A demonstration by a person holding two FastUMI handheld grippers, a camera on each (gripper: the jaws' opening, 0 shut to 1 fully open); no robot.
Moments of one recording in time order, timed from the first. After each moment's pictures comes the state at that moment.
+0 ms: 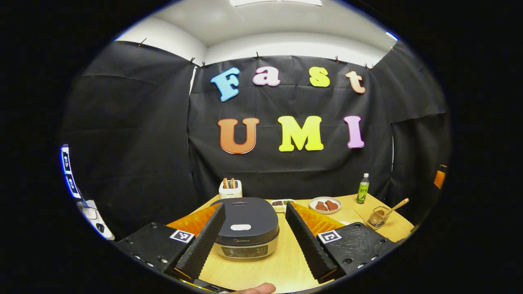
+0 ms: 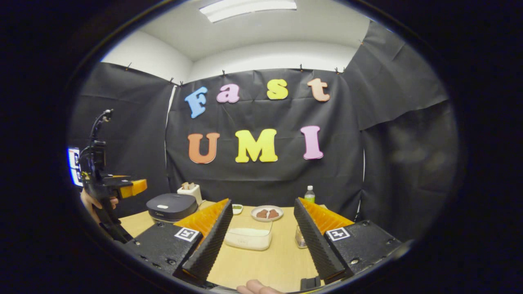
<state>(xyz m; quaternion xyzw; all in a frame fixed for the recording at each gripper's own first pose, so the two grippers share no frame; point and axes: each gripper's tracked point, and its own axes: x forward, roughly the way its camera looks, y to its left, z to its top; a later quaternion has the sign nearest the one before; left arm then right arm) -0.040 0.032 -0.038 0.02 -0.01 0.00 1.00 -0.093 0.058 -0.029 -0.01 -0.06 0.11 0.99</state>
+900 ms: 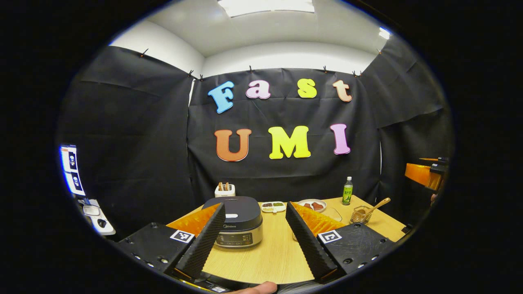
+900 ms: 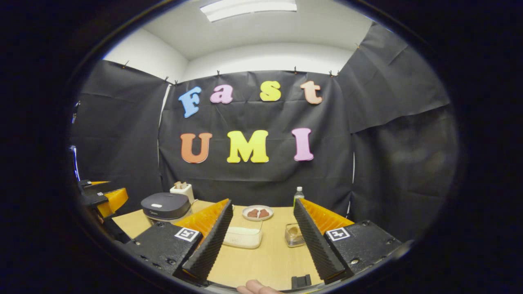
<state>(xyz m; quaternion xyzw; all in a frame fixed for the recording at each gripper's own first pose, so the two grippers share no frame) -0.129 -0.009 -0.043 0.02 -0.04 -0.01 1.00 -0.109 0.027 -0.026 -0.01 -0.06 0.07 1.00</state>
